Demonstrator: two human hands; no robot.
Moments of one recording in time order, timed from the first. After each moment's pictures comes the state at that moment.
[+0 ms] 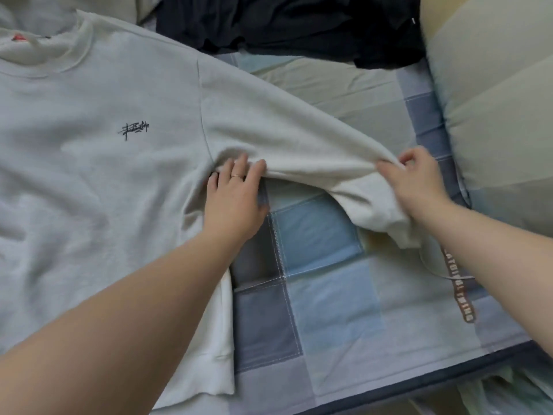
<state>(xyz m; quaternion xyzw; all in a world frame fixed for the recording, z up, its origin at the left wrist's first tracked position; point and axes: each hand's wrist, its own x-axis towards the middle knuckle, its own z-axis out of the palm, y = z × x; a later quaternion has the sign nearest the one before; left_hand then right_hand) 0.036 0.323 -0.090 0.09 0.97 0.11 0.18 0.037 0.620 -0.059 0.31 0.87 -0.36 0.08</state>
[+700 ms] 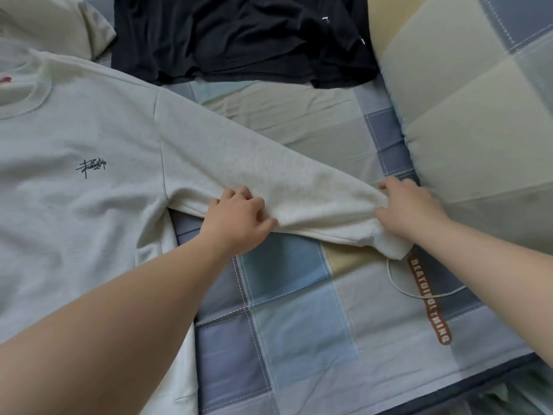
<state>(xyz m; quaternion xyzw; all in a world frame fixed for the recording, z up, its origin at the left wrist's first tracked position) 0.010 0.393 -0.103 0.16 0.95 0.11 0.25 0.041 0.691 -0.061 0.20 0.92 -0.06 0.32</state>
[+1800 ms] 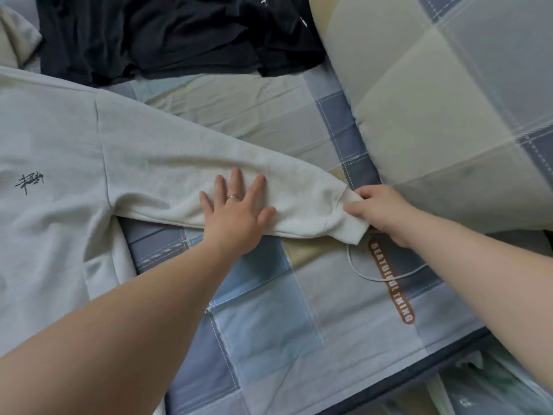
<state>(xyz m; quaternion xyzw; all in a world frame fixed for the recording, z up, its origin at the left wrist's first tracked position) 0.030 0.473 -0.126 0.12 0.95 0.11 0.28 0.073 0.728 -0.061 0.37 0.76 -0.44 0.29</state>
